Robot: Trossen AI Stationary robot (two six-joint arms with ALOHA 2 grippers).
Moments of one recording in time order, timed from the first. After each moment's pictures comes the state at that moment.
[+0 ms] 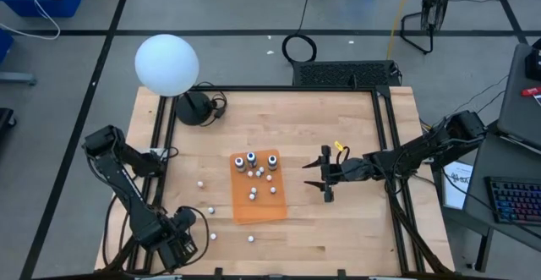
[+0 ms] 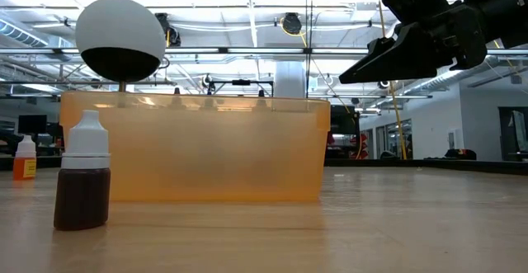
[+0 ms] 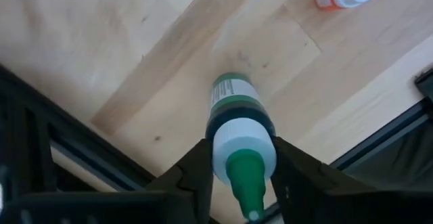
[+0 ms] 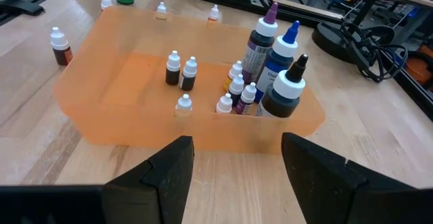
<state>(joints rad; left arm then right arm) -0.98 1.62 1.17 -1.10 0.08 -1.78 0.28 1.27 0.40 0.47 0.31 -0.09</state>
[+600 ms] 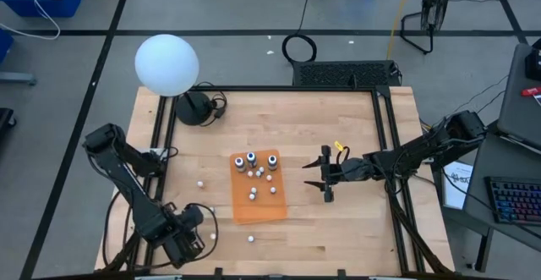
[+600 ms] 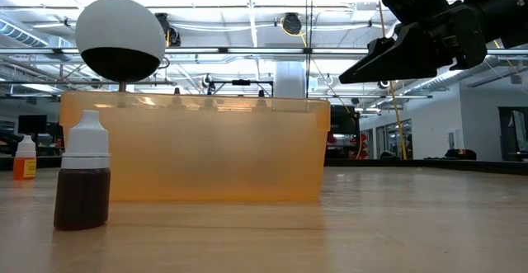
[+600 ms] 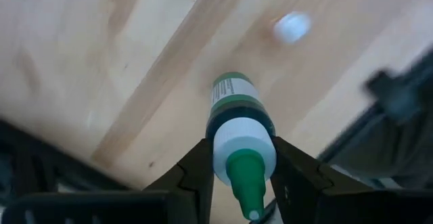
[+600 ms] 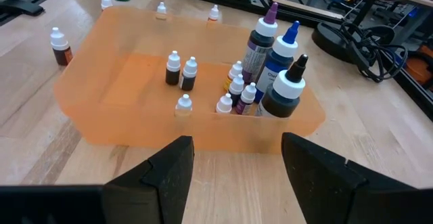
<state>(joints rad) -0.91 1.60 1.23 -1.12 0.03 -1.59 0.28 1.27 0.40 0.47 0.31 -0.09</state>
